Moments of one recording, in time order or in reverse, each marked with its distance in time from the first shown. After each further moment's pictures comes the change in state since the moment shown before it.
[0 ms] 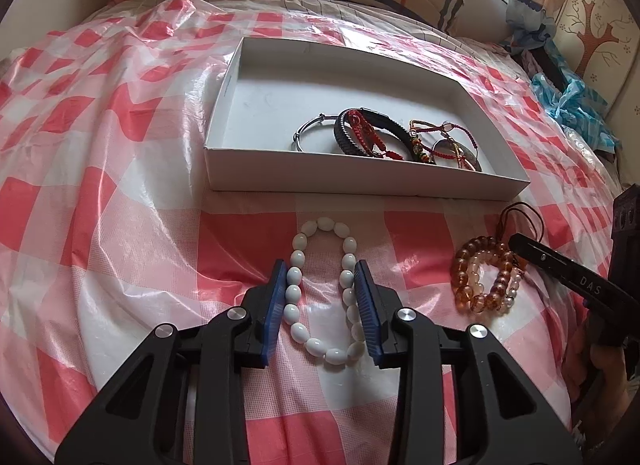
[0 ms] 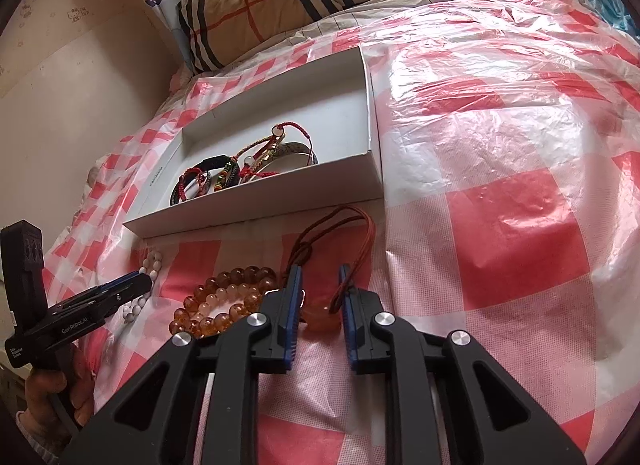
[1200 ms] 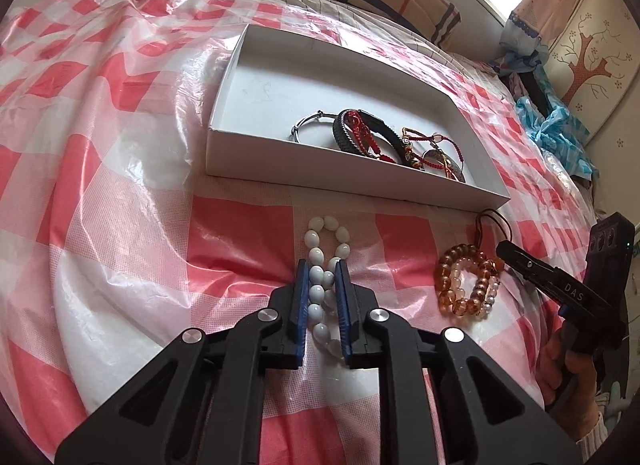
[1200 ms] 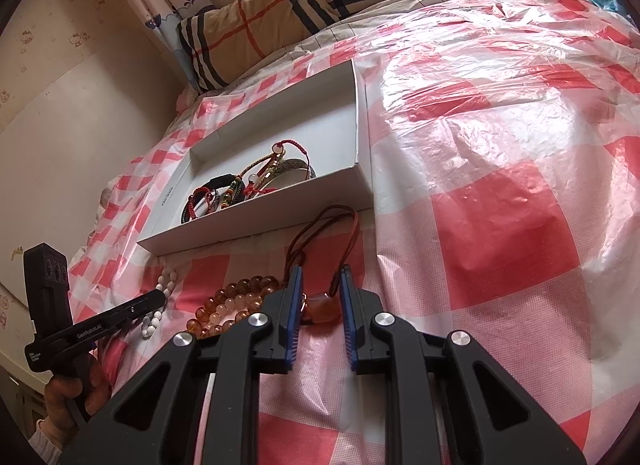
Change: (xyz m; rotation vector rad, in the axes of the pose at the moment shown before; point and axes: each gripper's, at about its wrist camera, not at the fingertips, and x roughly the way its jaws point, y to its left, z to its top) left arm 0.003 0.017 -0.004 -0.090 0.000 -0.131; right arm -0.011 -0.010 0.000 0.055 -0.052 0.051
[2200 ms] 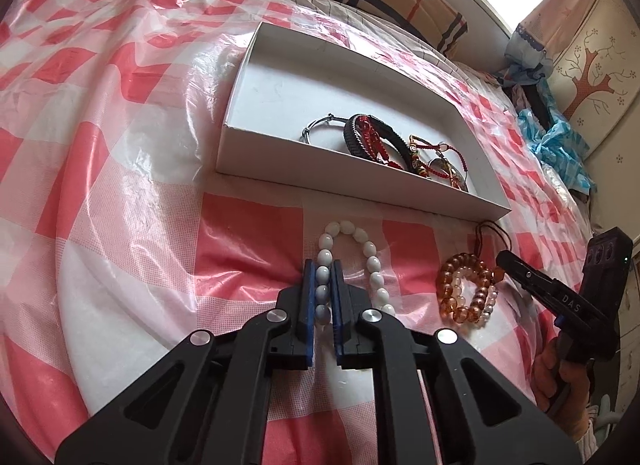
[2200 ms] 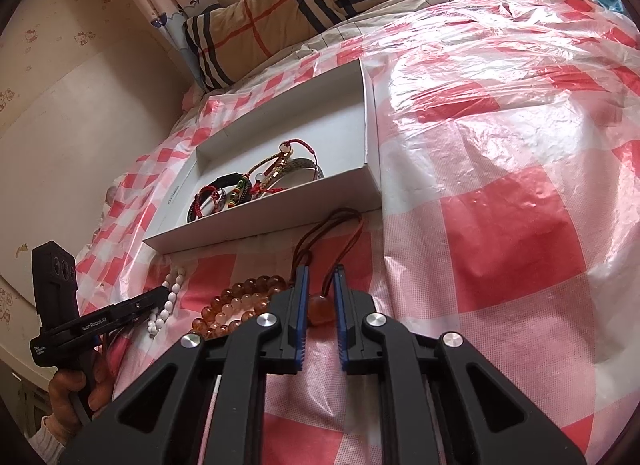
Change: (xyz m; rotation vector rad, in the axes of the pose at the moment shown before) left arm 0.001 0.004 0.000 -0.035 -0.005 -0.001; right arm -0.001 0.008 0.000 -0.022 -0.008 0.014
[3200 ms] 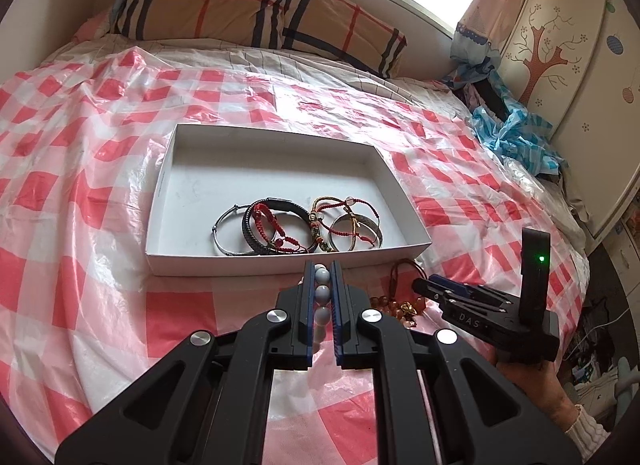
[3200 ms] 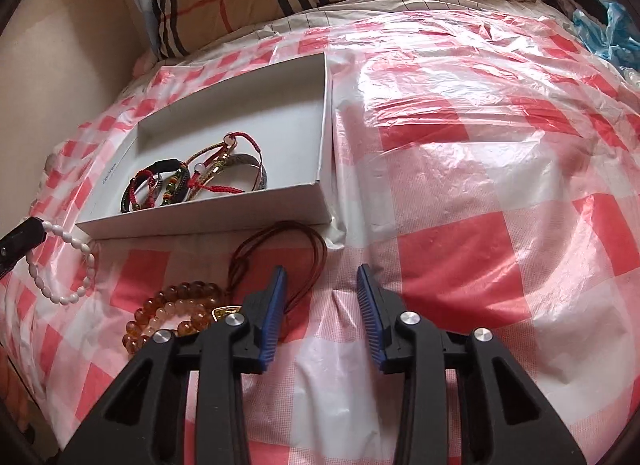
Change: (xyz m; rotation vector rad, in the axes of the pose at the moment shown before) left arm -0.056 -0.071 0.036 0.171 -0.126 -0.074; right arm 0.014 0.001 0.015 -0.101 0.073 -0.251
